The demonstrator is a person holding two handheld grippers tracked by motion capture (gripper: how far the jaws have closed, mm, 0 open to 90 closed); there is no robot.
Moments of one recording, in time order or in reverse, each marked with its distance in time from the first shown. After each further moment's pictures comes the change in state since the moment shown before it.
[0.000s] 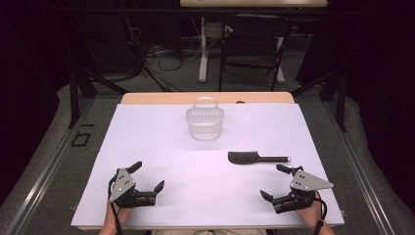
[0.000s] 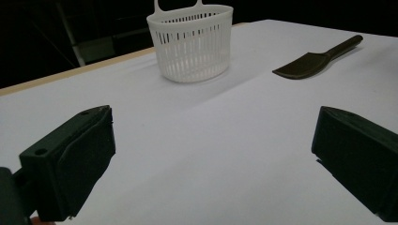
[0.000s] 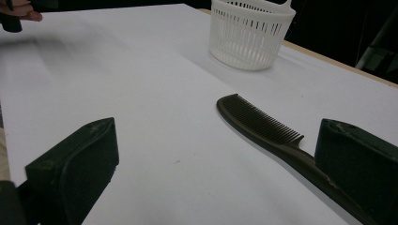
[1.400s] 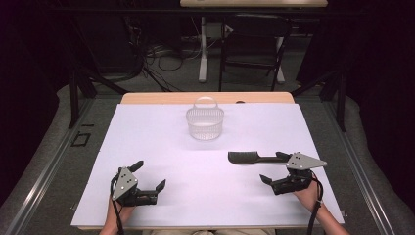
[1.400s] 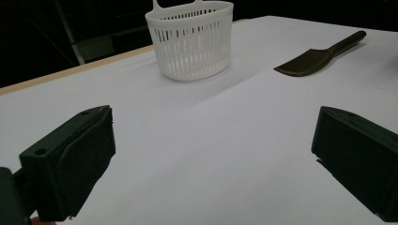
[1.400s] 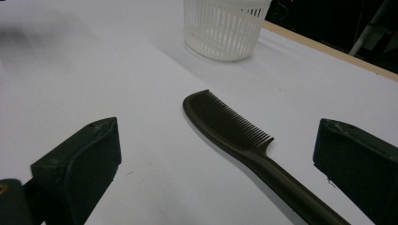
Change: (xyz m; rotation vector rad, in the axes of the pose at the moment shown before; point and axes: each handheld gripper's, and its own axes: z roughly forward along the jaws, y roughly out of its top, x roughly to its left) left arm 0.000 0.000 0.005 0.011 0.002 0.008; right arm -0.038 0.014 0.023 0.088 -0.011 0.027
